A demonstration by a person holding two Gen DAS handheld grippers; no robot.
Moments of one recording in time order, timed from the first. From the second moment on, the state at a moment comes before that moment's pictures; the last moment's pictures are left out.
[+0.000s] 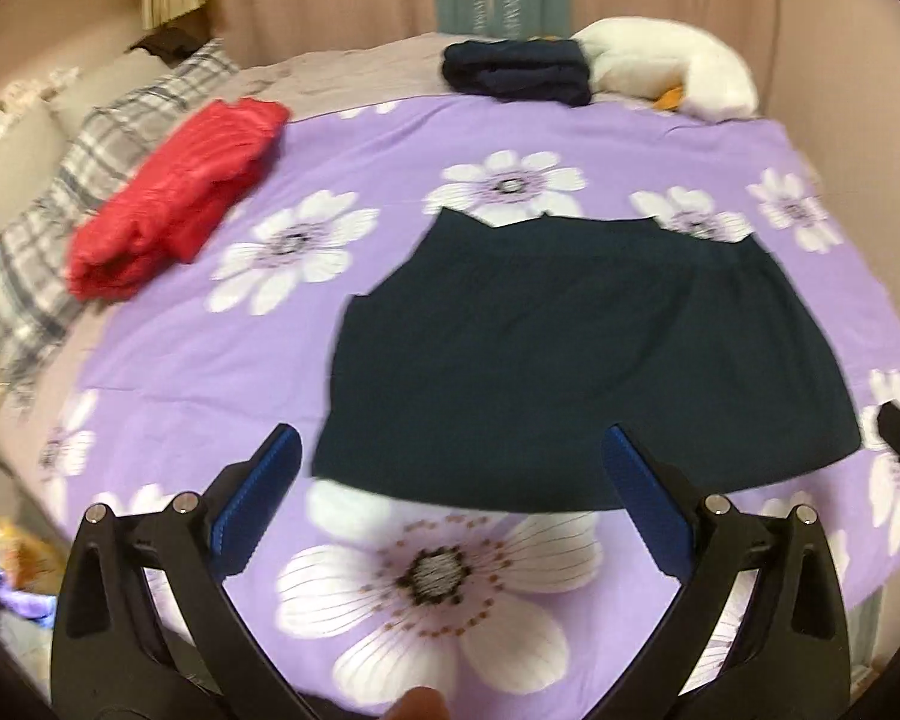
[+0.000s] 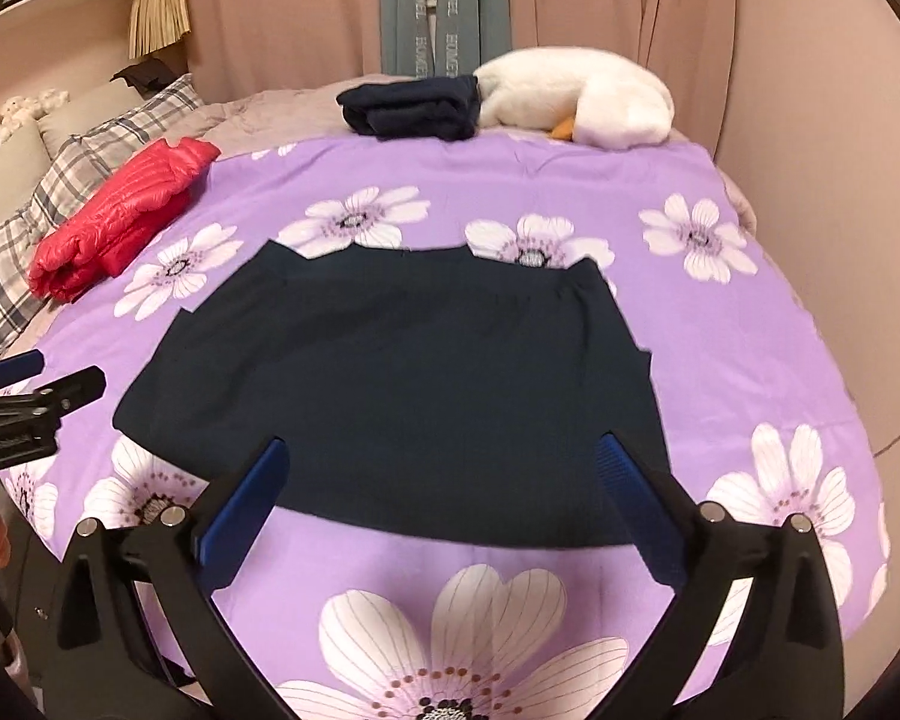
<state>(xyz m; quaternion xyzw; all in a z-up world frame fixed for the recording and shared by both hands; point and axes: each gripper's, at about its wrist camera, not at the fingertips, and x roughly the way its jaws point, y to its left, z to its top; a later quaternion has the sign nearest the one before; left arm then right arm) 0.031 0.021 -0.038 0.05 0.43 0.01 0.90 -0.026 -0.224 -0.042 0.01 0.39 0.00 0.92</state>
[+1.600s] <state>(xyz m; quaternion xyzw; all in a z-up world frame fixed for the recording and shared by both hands) 0.003 0.002 -0.026 0.03 0.44 -0.04 0.90 -0.042 -0.204 -0.039 0.02 0.42 -0.03 0.91</state>
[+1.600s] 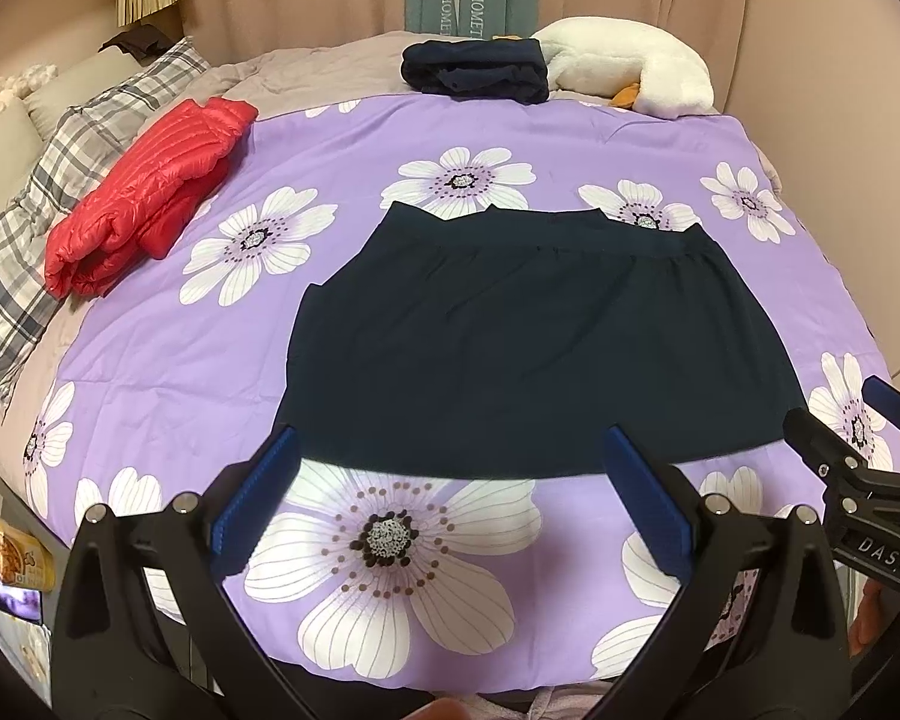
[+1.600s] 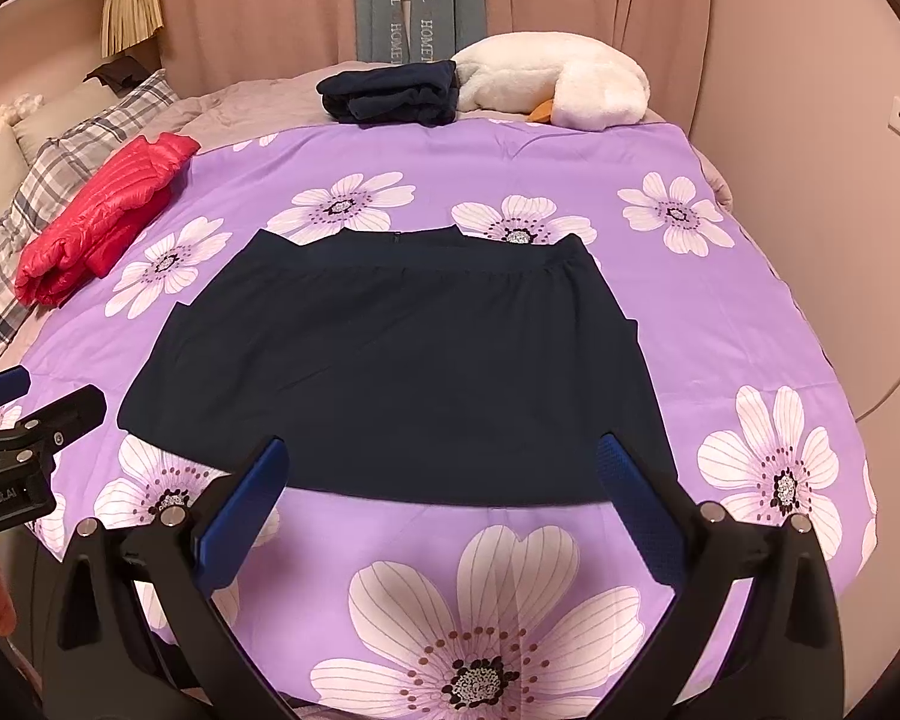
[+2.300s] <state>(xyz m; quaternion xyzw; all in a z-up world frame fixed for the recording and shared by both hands) -0.001 0.000 -0.026 0.04 0.43 -0.05 0.90 -0.044 -0.203 -0.038 0.03 0.42 -0.03 0.91</state>
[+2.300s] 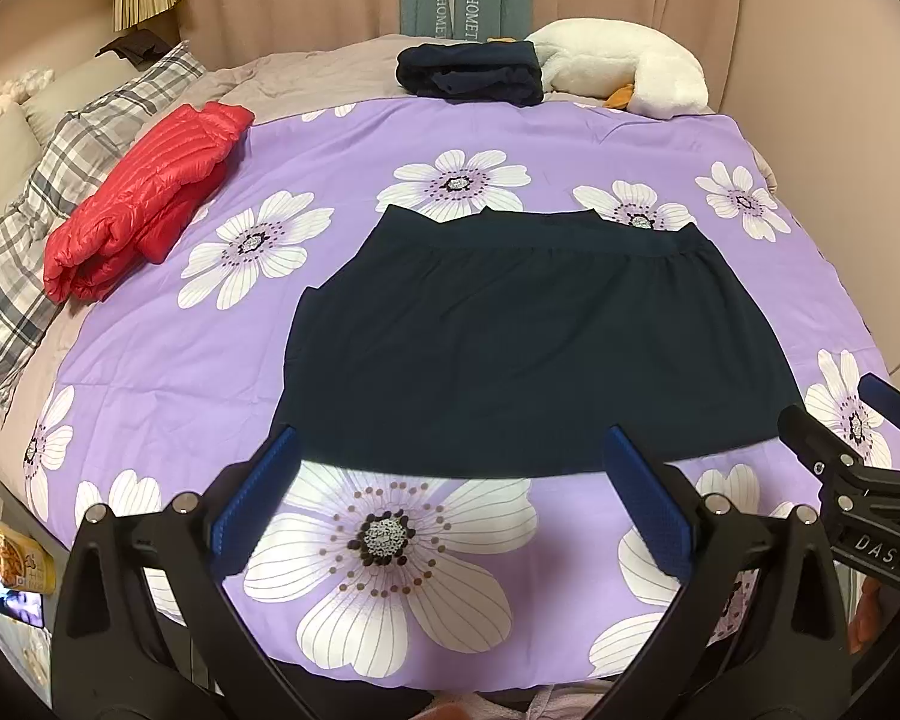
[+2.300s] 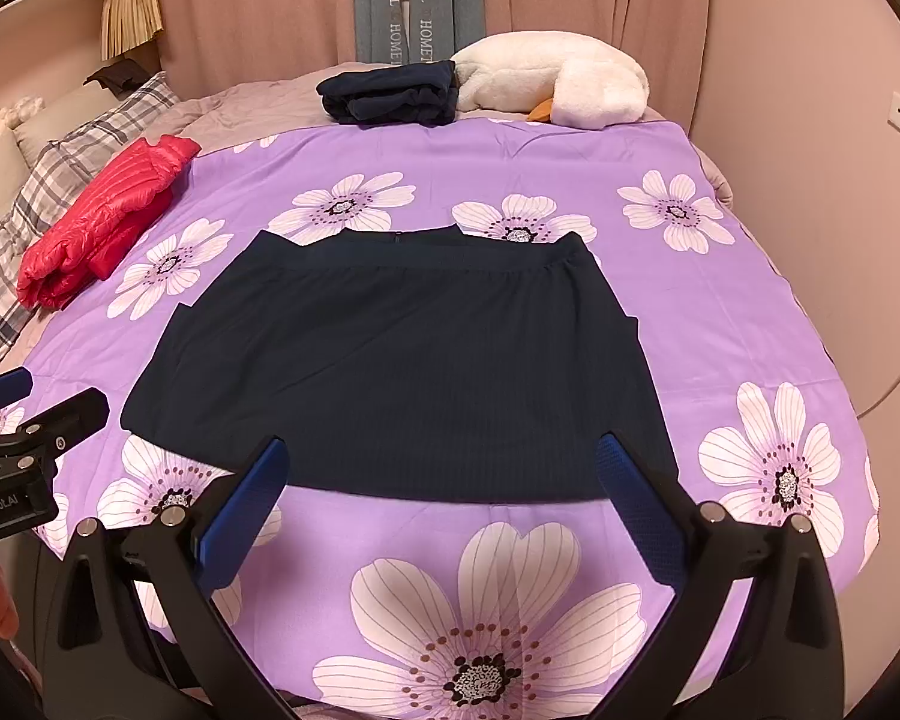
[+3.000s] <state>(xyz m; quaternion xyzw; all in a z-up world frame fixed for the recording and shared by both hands) -0.003 0.001 -0.020 0.03 0.43 -0.05 0.90 -0.049 -0.200 -0.036 0.03 0.41 -0.03 0.91</state>
